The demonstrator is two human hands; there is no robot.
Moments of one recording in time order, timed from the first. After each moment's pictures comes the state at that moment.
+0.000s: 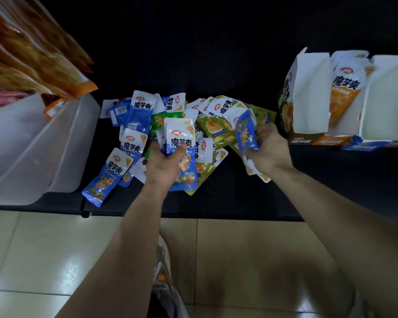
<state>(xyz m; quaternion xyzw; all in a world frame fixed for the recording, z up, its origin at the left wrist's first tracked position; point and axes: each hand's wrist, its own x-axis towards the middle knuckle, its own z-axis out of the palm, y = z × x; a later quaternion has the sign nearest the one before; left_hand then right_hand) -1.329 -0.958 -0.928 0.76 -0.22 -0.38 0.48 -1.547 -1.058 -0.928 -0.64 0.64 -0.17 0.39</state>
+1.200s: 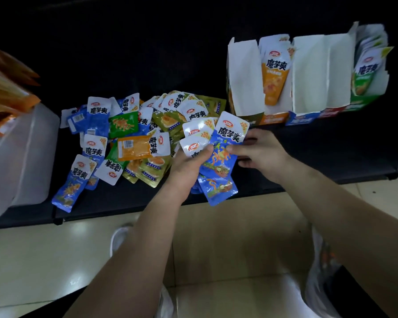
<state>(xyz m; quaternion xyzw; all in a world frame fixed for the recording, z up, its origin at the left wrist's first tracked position) -1.476 -0.964 -0.902 0.61 -0.25 -0.58 0.48 -1.648 -1.027 -0.890 -0.42 0.58 -0.23 0.65</state>
